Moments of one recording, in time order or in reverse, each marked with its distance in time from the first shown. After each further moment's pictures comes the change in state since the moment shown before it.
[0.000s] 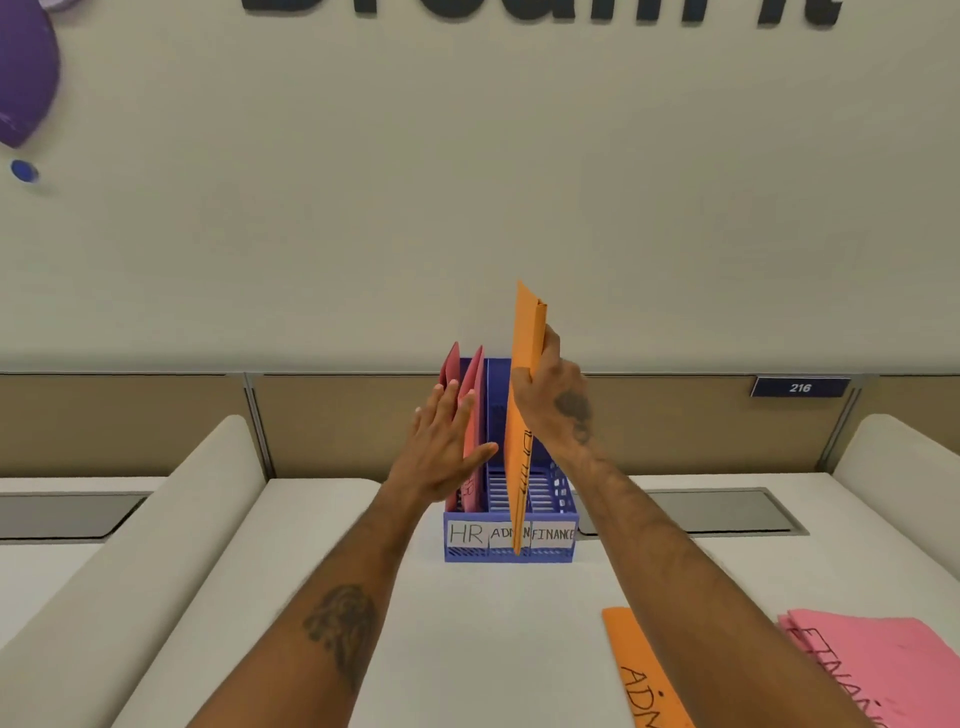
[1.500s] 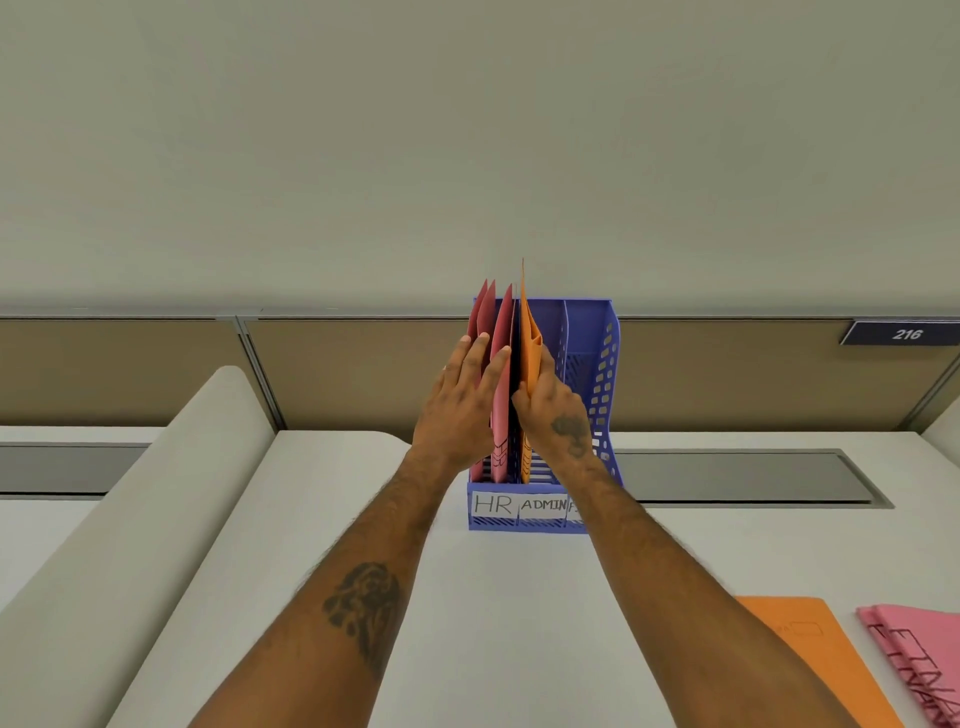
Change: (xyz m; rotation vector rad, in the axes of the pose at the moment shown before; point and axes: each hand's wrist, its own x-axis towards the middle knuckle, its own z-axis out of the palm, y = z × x) left_hand 0.040 -0.034 0.049 0.108 0.004 0.034; right_hand -0.017 0.096 0.158 -0.025 -0.177 0.015
